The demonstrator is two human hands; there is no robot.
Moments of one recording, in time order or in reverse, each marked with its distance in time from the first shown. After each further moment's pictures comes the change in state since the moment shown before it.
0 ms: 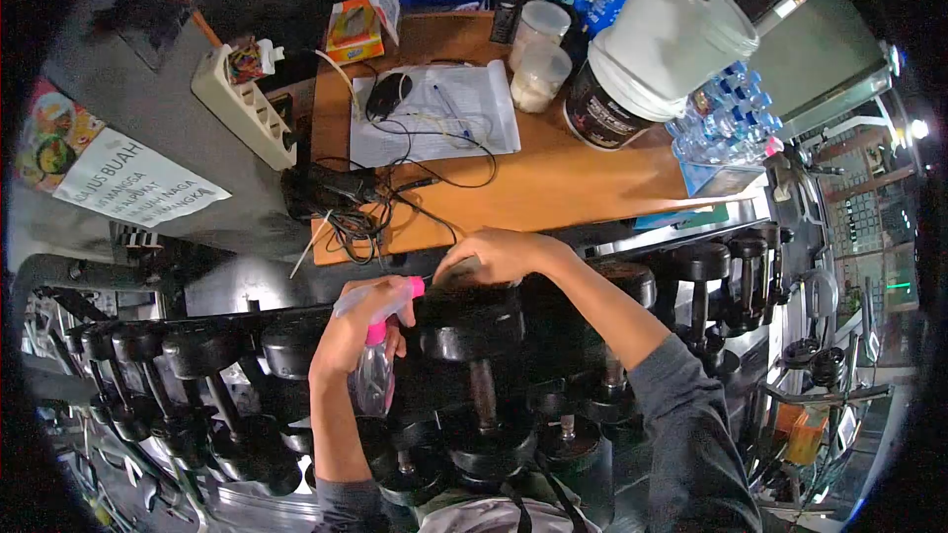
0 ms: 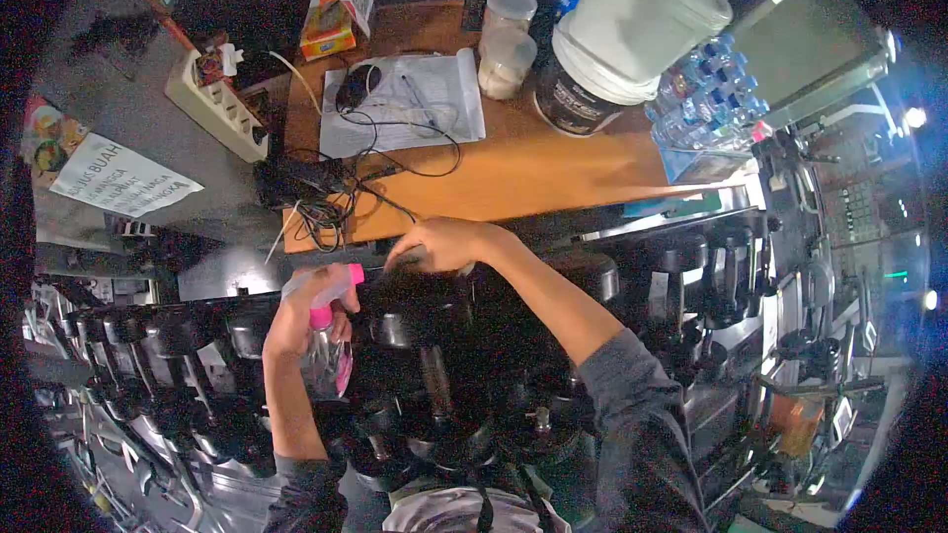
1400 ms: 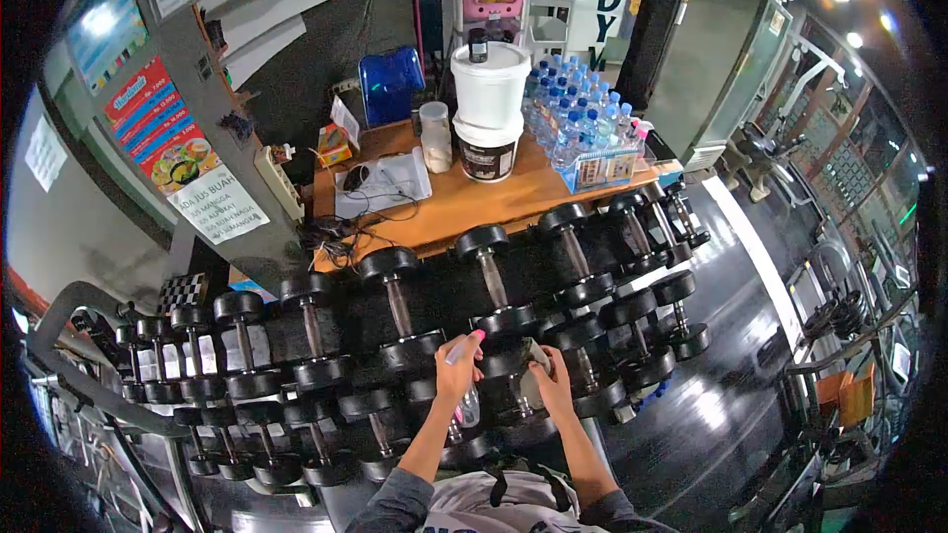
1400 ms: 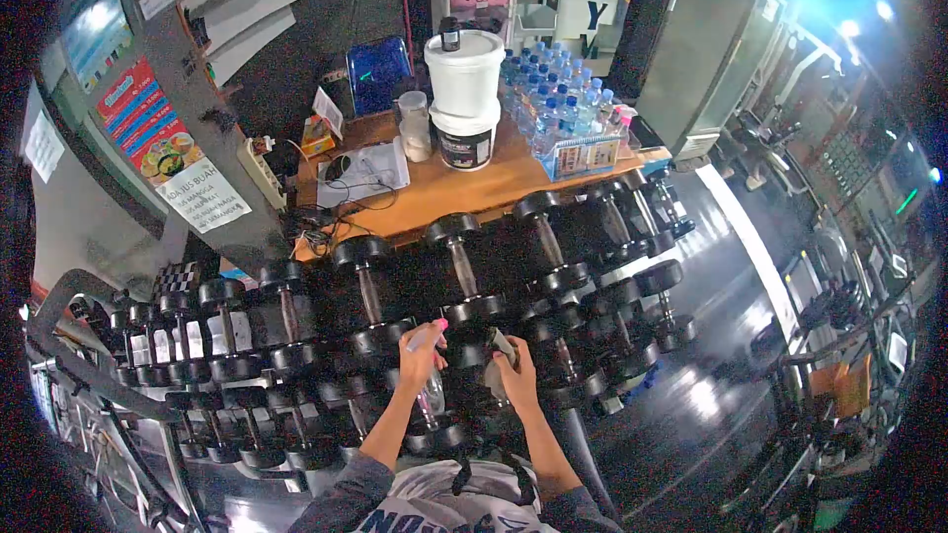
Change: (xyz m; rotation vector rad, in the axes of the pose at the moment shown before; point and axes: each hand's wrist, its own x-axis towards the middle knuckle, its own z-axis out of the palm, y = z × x) left_hand -0.138 -0.181 0.243 0.106 0.183 0.197; right_hand -0.334 -0.089 0.296 0.917 1.364 0.329
